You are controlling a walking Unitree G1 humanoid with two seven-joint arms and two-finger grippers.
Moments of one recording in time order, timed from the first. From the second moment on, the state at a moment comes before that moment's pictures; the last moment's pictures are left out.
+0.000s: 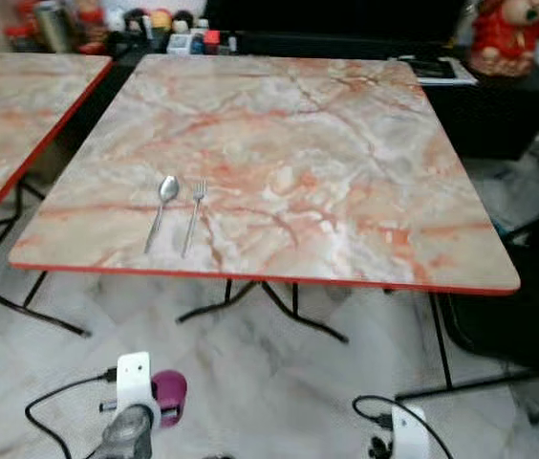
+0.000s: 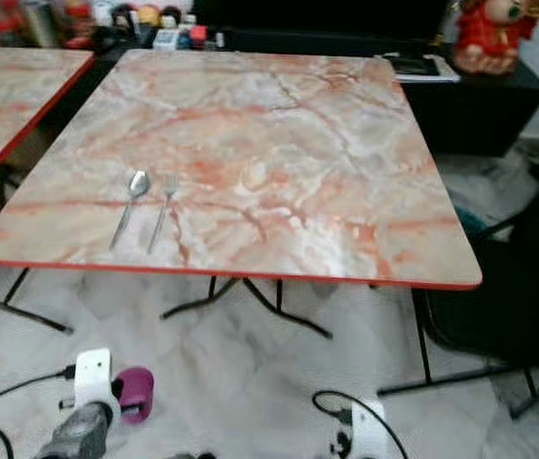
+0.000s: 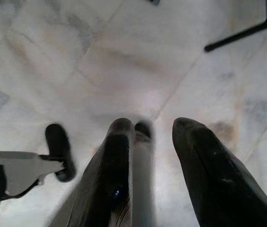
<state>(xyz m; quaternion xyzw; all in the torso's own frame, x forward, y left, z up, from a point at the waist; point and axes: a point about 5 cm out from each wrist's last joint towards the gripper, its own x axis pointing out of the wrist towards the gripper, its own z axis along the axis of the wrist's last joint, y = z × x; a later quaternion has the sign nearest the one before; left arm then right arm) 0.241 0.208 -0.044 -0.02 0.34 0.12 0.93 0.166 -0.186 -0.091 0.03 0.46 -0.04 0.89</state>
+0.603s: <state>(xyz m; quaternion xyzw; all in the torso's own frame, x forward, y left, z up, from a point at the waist) 0.236 0.223 -0.045 0.00 0.34 0.14 0.93 0.174 -0.184 -0.088 0.03 0.45 -0.04 0.89</state>
